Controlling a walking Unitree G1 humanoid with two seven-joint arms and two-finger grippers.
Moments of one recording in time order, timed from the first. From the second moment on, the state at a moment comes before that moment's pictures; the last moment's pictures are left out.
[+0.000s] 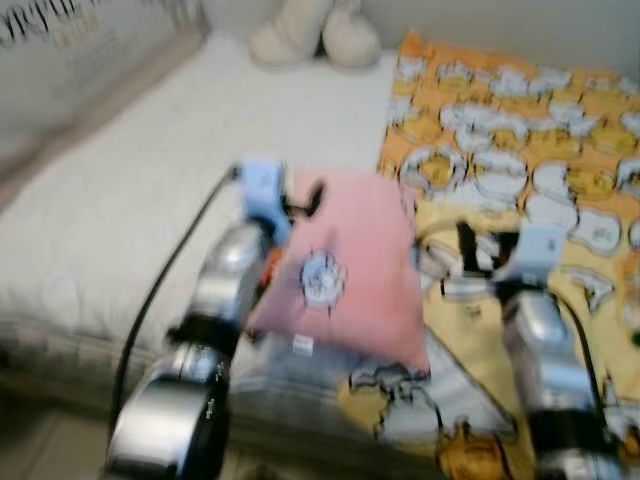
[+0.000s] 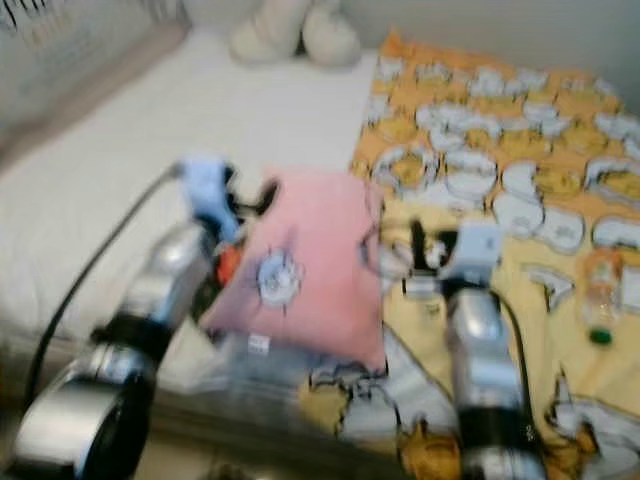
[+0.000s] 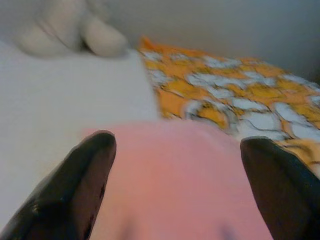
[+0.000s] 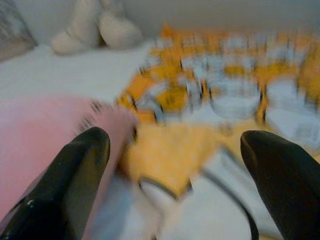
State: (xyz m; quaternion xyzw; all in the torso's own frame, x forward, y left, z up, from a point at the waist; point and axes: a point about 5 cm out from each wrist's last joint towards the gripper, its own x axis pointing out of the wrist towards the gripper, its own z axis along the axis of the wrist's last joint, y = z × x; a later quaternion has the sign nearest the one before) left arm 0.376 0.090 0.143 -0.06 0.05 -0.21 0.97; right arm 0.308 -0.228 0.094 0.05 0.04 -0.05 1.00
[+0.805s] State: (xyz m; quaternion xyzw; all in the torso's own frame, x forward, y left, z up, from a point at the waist) left arm 0.380 0.093 0.111 -0.22 0.23 -0.19 0.93; right arm 0.316 -0.228 0.052 0.24 0.19 -0.01 0.95
